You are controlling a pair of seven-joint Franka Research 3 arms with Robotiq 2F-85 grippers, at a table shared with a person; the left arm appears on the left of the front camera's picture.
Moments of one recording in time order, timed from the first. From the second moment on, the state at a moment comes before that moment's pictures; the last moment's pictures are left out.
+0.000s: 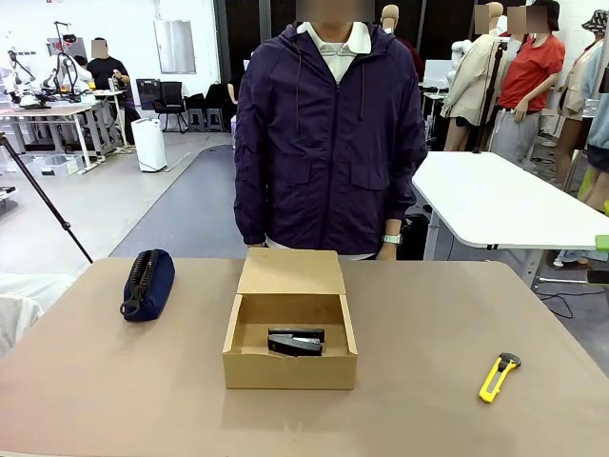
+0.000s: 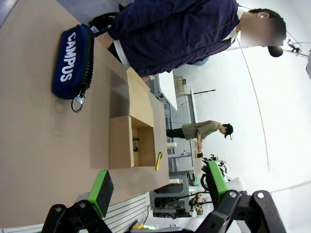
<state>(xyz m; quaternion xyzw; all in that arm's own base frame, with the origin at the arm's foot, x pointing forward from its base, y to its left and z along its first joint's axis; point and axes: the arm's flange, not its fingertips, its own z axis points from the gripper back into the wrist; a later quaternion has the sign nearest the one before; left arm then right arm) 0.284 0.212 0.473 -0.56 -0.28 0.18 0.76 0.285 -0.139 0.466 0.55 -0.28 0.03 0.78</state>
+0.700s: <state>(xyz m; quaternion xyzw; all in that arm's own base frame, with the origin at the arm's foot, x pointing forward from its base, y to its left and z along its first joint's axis) 0.284 0.212 0.473 -0.56 -0.28 0.18 0.76 0.291 -0.103 0.475 0.53 -0.25 0.08 0.81</state>
